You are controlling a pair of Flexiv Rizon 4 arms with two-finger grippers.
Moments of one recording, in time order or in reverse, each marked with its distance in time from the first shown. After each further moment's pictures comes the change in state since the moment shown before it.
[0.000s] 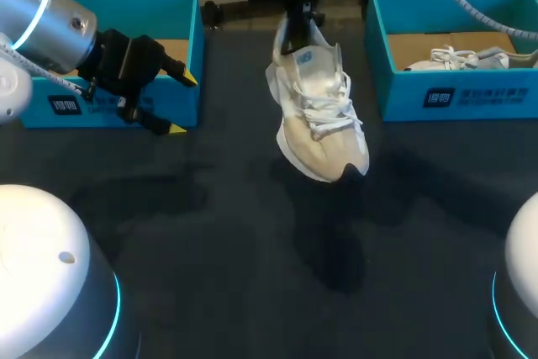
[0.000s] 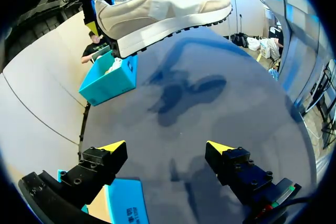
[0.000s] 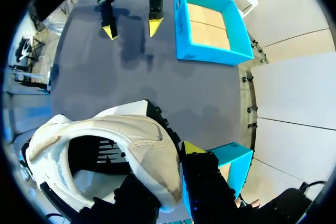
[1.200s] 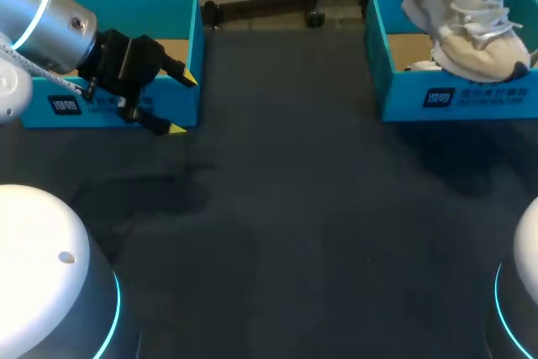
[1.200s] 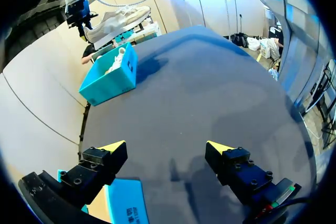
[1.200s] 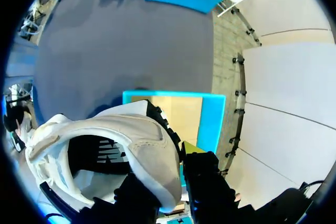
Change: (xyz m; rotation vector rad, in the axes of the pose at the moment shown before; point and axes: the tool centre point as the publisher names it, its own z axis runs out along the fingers) left arm 0.000 0.000 0.000 0.000 0.000 0.000; right arm -0.189 -0.241 0.046 0.108 -0.054 -0.105
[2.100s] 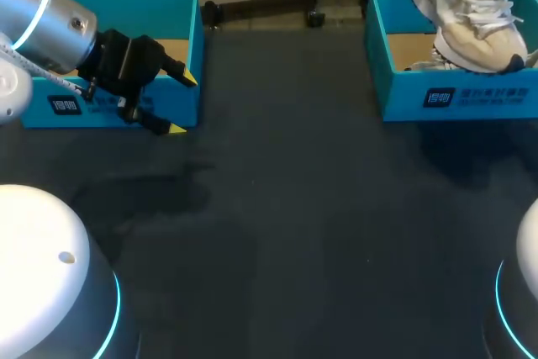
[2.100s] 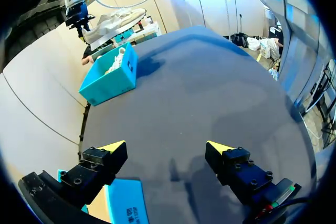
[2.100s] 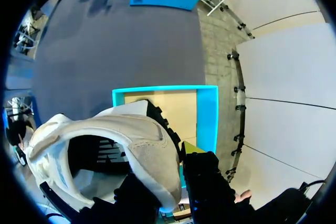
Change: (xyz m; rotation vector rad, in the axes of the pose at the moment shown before) left arm 0.000 0.000 0.000 0.000 0.000 0.000; right arm -0.017 -0.019 0.008 -0.046 0.006 0.089
